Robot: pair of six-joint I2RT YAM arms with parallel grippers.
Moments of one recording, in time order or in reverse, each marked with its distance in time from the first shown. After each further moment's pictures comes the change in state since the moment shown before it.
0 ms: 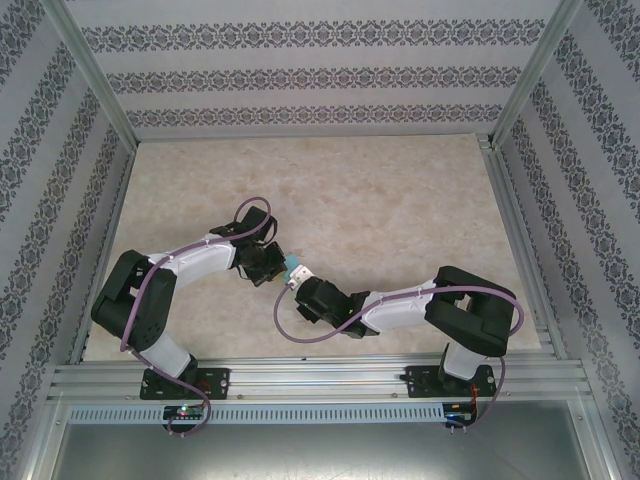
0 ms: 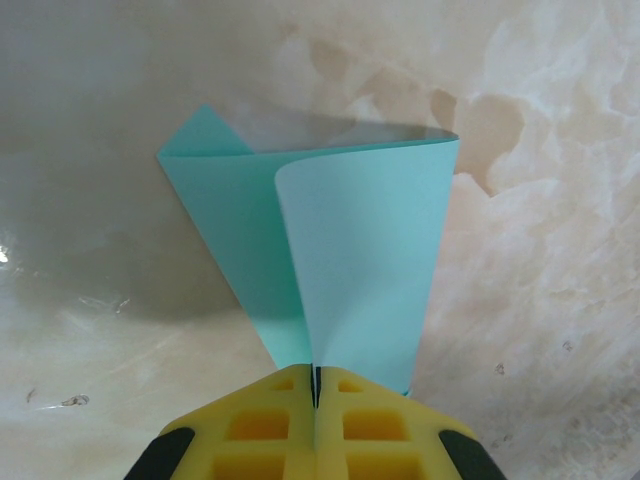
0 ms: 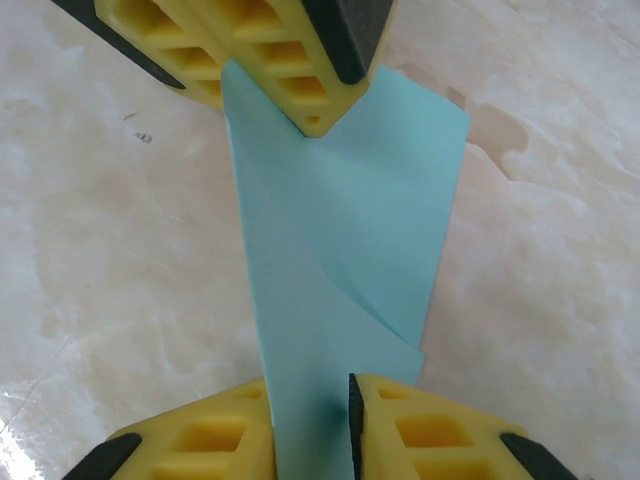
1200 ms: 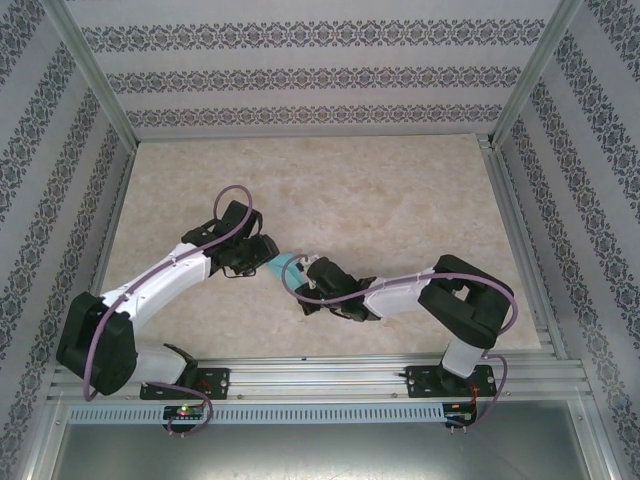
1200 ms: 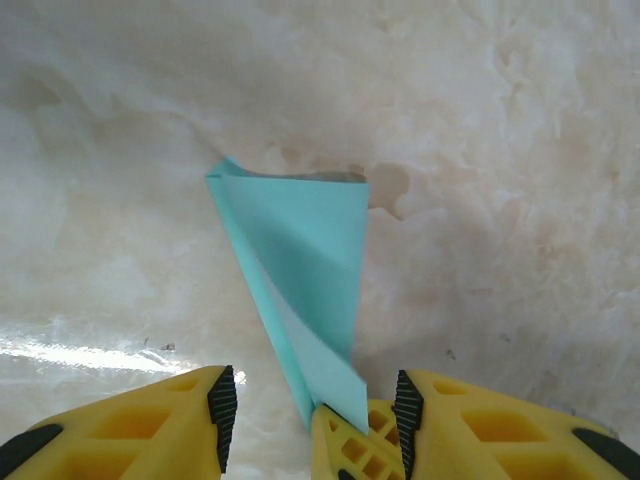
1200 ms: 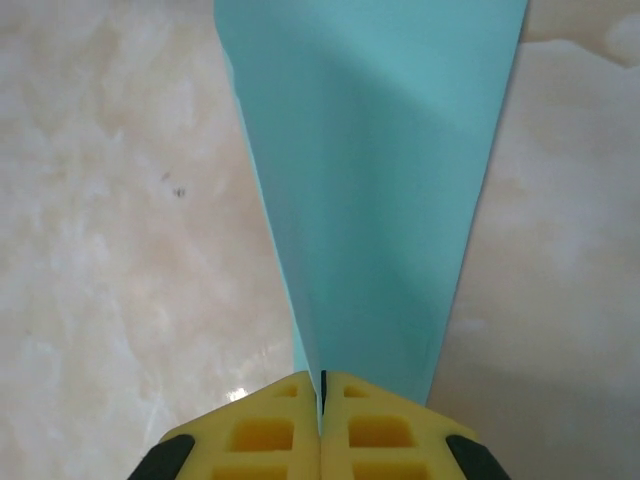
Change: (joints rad) left arm 0.000 -0.278 0.007 -0.138 -0.187 0.081; right arm -0.171 0.044 0.005 0.081 -0.423 0.366
